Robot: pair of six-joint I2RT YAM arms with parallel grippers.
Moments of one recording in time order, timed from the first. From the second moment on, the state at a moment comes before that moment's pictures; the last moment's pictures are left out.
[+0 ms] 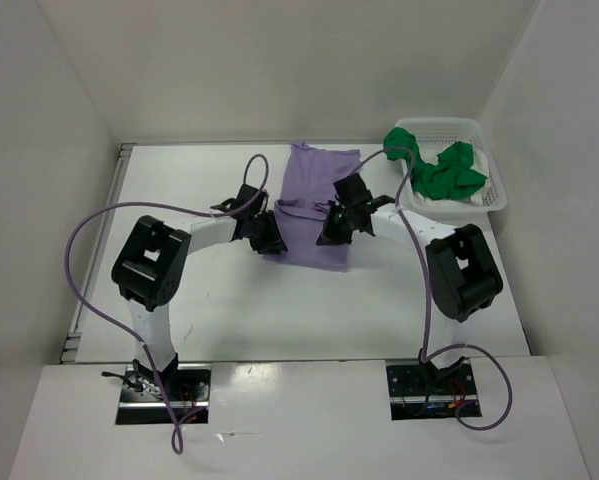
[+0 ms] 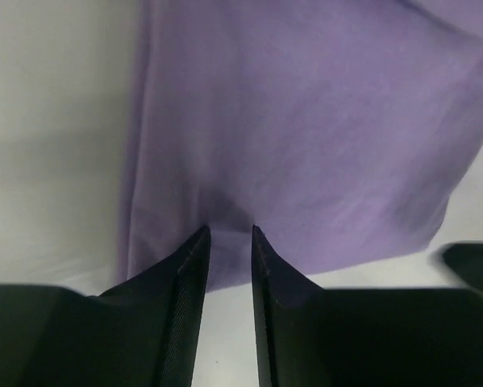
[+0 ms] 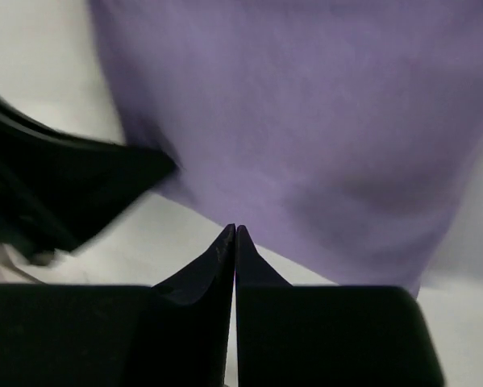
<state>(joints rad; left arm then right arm) -0.44 1.94 1.20 -0.26 0.25 -0.73 0.44 1.76 1.22 -0.39 -0.20 0.73</state>
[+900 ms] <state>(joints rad) -0.42 1.22 0.63 -0.37 0.24 -0.84 0.66 1.59 1.00 -0.45 -0.16 0.85</state>
